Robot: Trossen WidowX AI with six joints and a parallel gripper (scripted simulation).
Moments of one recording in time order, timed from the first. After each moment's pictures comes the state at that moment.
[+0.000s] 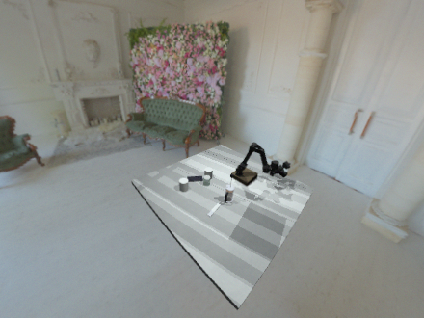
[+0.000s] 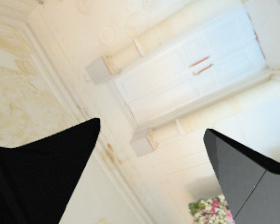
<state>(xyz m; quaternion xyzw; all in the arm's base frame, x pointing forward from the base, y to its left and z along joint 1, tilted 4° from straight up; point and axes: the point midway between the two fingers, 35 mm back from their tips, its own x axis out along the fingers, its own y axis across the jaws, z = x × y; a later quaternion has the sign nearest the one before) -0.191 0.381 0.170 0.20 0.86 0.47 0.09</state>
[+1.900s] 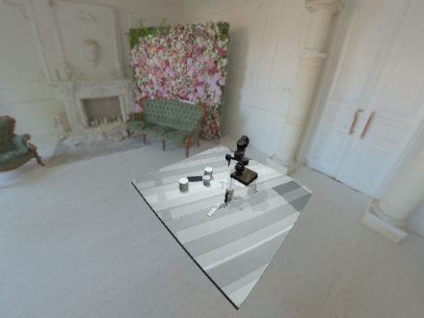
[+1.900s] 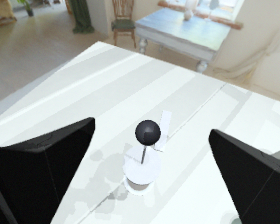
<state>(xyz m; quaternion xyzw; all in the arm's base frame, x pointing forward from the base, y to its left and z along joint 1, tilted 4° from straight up) 0.258 0.077 0.305 -0.03 0.21 0.12 0.97</state>
